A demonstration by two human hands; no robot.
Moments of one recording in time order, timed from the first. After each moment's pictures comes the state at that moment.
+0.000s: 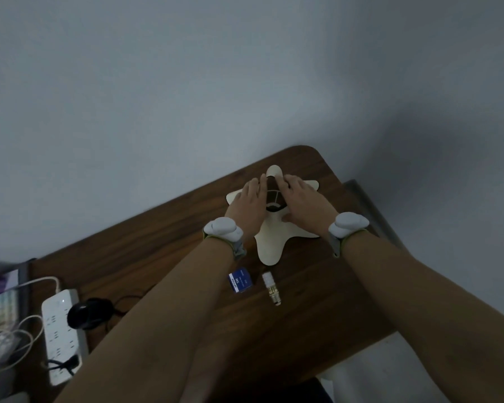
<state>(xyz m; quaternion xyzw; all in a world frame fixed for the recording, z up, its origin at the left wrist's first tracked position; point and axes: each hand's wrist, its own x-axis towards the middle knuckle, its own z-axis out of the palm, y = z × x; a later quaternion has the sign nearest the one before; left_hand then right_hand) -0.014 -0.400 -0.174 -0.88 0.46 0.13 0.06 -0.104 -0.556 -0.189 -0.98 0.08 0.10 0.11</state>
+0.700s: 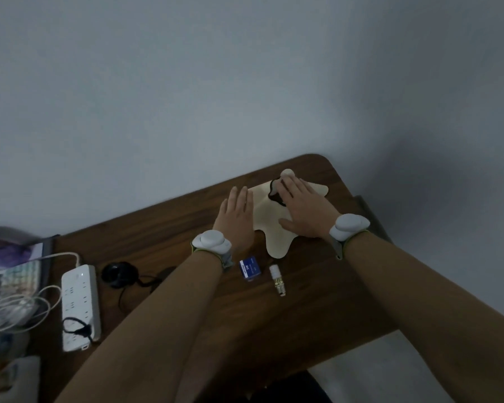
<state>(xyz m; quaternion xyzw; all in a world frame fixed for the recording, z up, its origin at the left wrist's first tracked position) -0.039 -0.320 -0.174 -0.92 0.37 0.11 0.06 -0.118 -0.519 -0.158 -1.00 -0.01 0.08 0.03</state>
